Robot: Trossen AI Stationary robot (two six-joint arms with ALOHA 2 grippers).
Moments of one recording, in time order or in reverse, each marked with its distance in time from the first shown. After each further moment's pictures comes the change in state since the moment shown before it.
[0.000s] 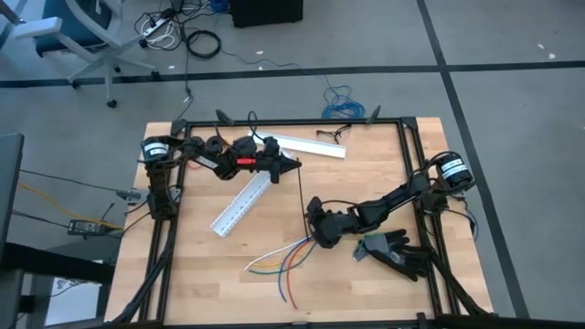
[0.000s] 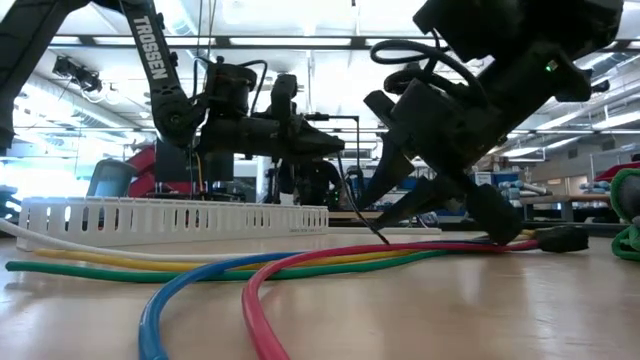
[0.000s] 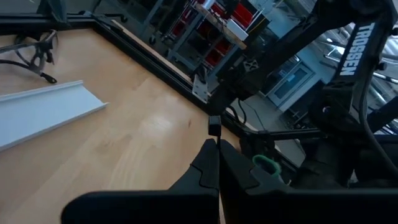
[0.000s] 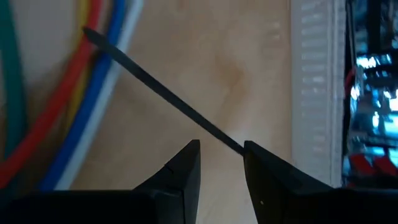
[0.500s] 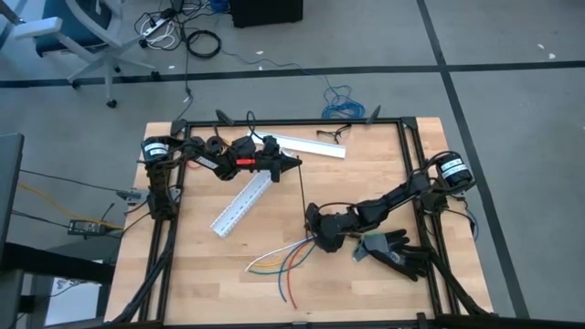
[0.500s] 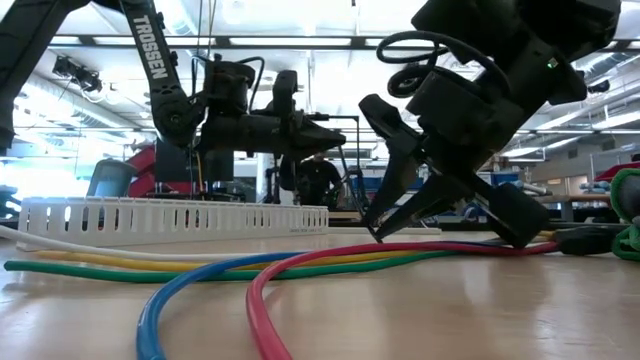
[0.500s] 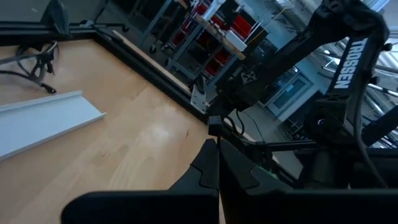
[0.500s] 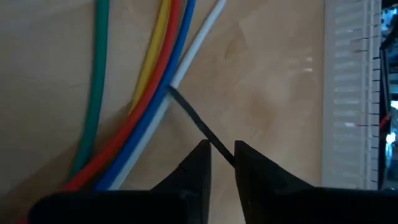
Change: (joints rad) left arm -0.003 0.000 0.000 0.041 -0.032 -0.030; right arm -0.016 0.000 0.000 -0.003 -0.185 -0.049
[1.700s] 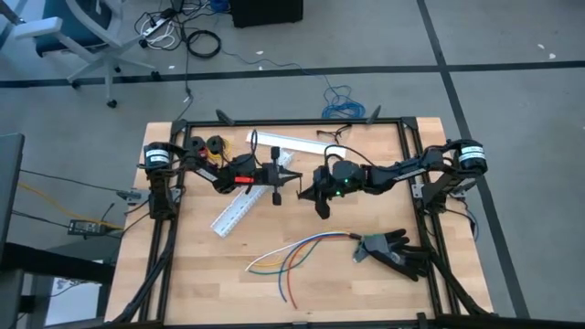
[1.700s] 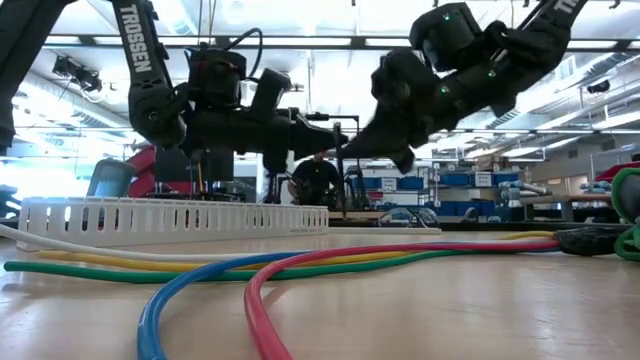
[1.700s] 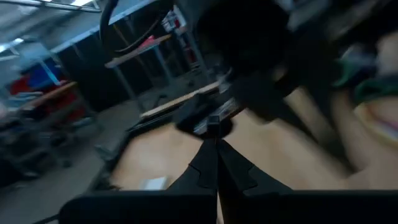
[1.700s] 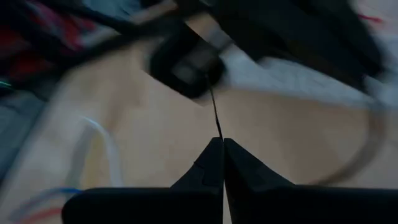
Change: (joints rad) left arm -0.161 0.000 -0.072 0.064 -0.220 1.115; right arm -0.377 -0.190 -0.121 0.305 -0.457 1.235
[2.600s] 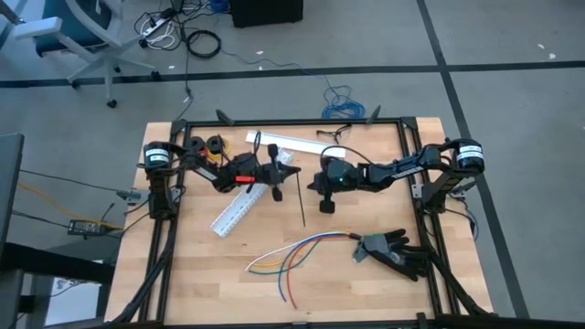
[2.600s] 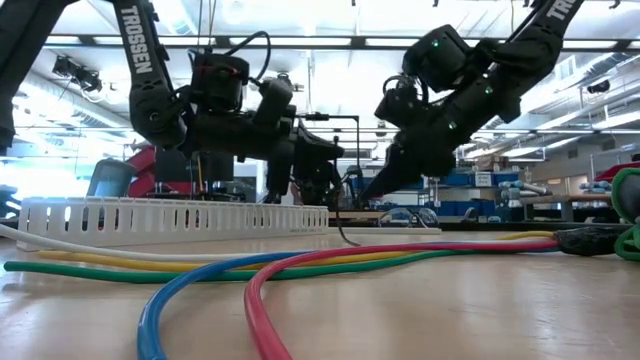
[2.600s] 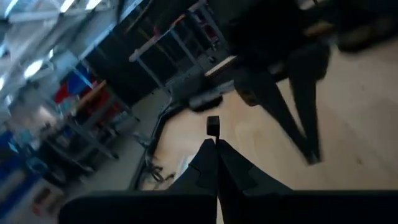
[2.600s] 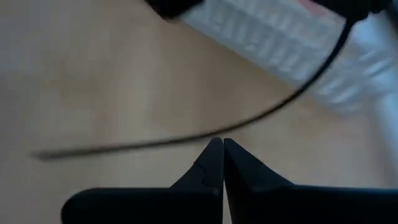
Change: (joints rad) left arm 0.020 0.000 -0.001 -0.043 -0.102 0.195; right arm -0.044 0.016 0.000 -0.213 0.215 -0.521
